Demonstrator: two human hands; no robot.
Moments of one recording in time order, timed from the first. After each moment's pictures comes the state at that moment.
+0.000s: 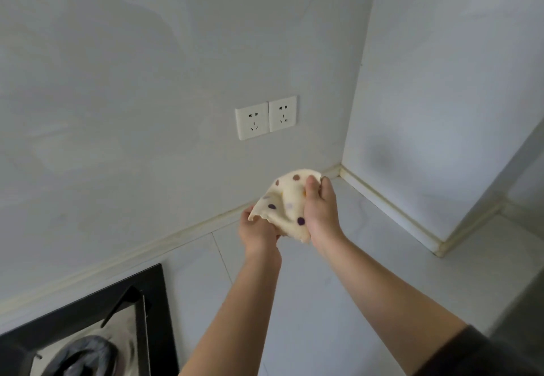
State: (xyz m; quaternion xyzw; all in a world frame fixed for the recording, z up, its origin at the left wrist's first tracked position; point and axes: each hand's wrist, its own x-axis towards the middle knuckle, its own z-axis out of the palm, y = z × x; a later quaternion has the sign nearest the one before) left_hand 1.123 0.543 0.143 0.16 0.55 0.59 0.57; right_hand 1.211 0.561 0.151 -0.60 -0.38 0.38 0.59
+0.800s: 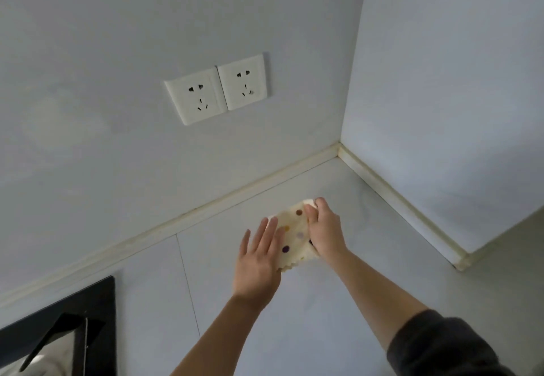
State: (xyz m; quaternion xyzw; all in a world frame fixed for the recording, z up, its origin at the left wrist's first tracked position) left_hand 1.162 0.613 -0.031 0.82 0.55 0.16 -0.02; right_hand 1.318 0.675 -0.028 -0.70 -0.54 0.30 0.36
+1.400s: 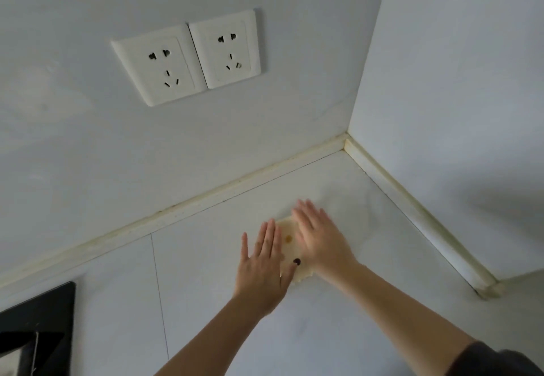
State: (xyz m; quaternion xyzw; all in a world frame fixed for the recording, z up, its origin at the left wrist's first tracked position) left_hand 1.185 0.653 -0.096 0.79 0.61 0.00 0.04; right_hand 1.347 0.703 -0.105 -0.55 -0.81 -0.03 0.18
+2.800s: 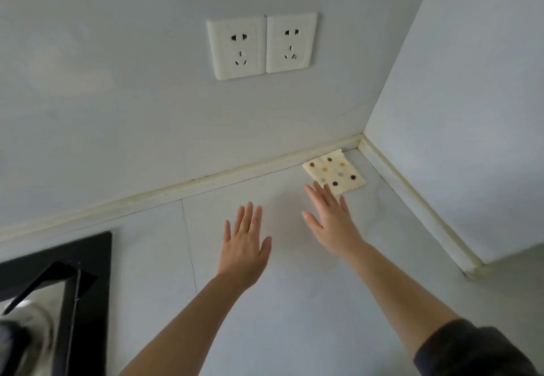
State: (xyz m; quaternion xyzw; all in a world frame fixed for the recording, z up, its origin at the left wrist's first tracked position) left_hand 1.115 0.604 -0.053 0.72 0.67 0.10 0.16; right_hand 1.318 0.663 -0.045 -0.59 -0.78 0.18 0.13
